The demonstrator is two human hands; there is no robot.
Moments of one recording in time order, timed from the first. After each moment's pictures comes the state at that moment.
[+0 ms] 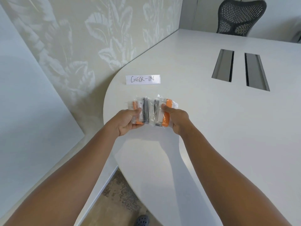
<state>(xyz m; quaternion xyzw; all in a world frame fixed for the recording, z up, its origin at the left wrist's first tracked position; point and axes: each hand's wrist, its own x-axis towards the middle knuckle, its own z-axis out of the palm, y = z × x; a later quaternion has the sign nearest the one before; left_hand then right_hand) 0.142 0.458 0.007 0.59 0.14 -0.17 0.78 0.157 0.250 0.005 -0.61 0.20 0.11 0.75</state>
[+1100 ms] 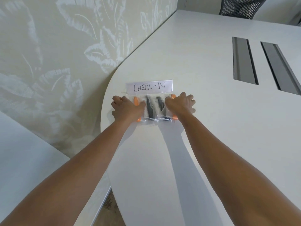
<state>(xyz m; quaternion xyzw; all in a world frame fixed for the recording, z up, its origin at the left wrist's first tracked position) 0.340 0.499 -0.015 0.94 0.17 -0.01 0.30 0.350 0.320 -0.002 -0.91 0.24 0.00 0.34</state>
